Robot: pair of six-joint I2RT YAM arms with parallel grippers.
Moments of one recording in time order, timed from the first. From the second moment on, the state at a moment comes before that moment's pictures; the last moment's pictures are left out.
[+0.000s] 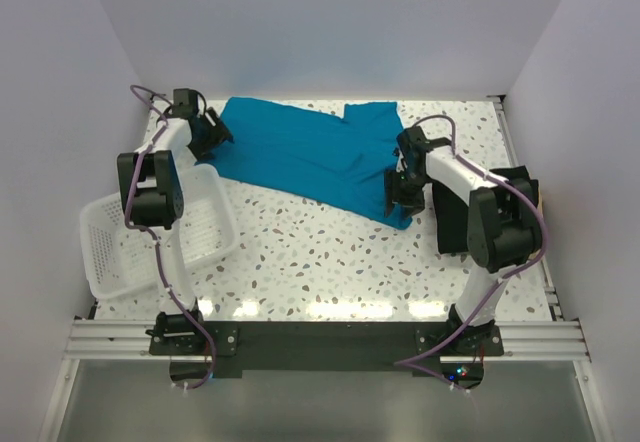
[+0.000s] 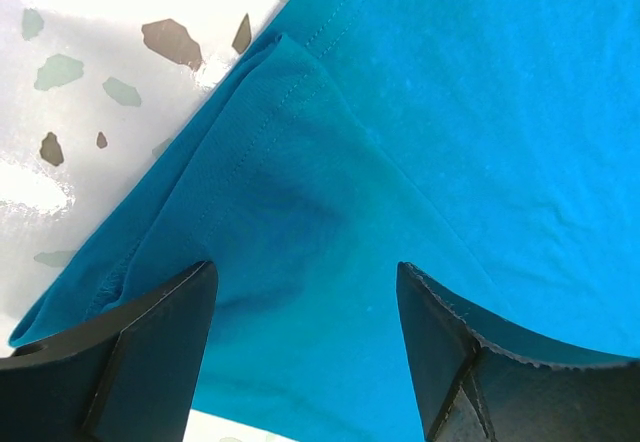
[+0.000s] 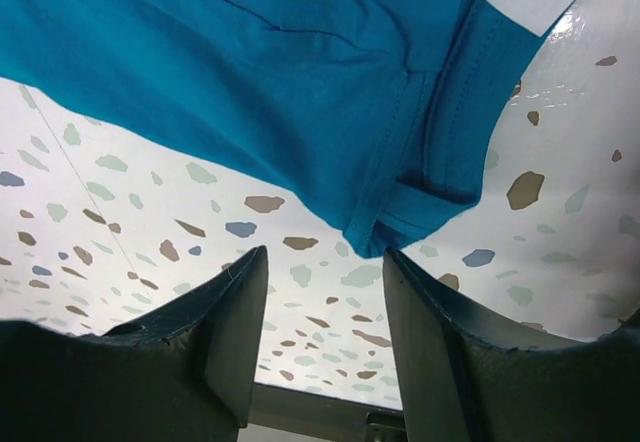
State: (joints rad) left arm 0.09 2.23 1.76 -0.50 0.12 -0.59; right arm 0.27 1.83 1.32 -0.89 -0.13 0.31
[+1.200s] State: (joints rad) left arm 0.09 2.24 1.77 -0.49 0.12 -0.43; right arm 0.22 1.88 1.26 -0.91 -0.06 0.31
